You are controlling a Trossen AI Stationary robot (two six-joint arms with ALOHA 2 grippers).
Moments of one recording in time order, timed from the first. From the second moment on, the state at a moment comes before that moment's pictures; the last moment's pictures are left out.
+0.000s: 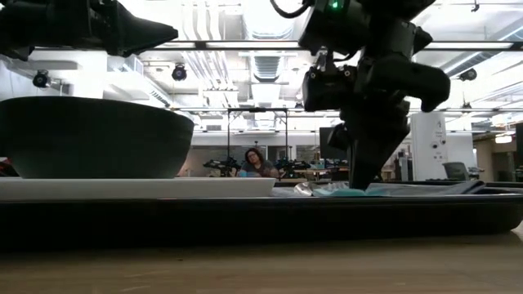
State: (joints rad) left arm -0.17 0.77 0.25 0.60 -0.32 0.32; right arm 0.18 1.80 1.05 -0.46 -0.13 0.28
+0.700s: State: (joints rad) left arm -0.17 0.77 0.25 0.59 -0.32 0.32; right arm 0.14 1.93 1.20 -0.58 -0.02 0.23
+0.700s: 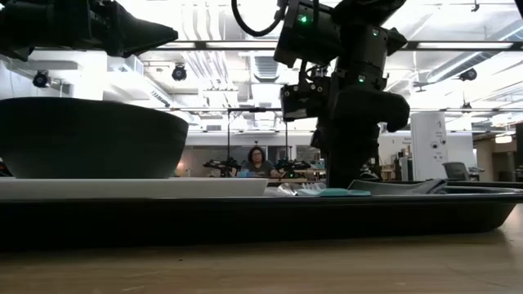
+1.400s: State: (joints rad) left arm -0.17 0.77 0.25 0.59 -0.32 0.32; right arm 0.14 1.93 1.21 -0.60 -0.08 0.40
